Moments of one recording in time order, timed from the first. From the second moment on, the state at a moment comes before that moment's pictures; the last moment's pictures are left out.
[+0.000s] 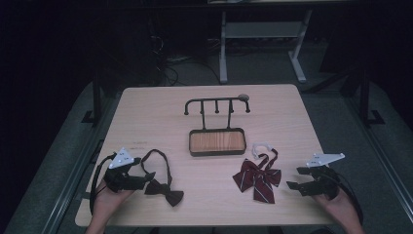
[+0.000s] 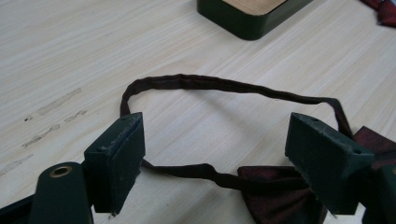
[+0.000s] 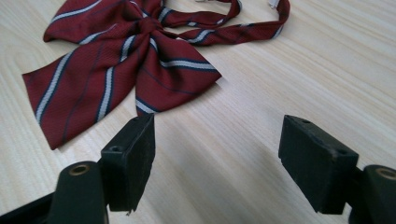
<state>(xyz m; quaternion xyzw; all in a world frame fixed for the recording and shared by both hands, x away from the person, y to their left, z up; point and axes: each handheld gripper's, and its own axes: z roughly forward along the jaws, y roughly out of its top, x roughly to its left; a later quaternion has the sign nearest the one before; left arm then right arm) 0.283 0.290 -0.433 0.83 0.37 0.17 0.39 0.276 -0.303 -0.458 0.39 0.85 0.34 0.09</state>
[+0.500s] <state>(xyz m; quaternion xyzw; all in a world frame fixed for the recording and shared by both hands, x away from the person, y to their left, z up) 0.280 0.282 -0.430 0.84 0.35 0.18 0.39 0.273 -0.286 -0.442 0.36 0.86 0.34 0.10</state>
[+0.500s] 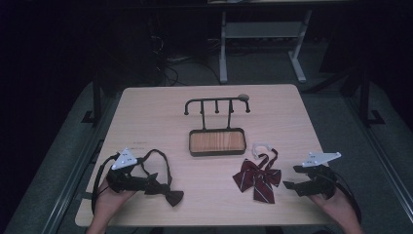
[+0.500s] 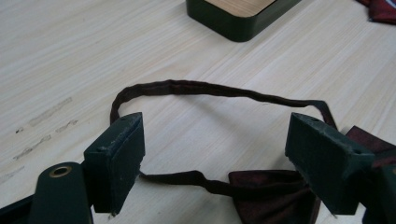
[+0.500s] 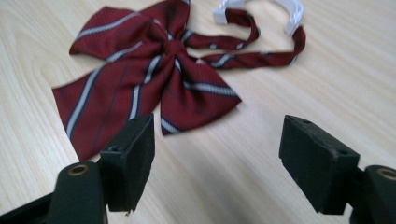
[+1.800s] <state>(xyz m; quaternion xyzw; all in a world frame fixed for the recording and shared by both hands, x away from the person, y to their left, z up) 0.275 0.283 -0.423 0.83 0.34 0.18 0.40 0.348 -0.240 -0.396 0.31 0.90 0.30 0.06</state>
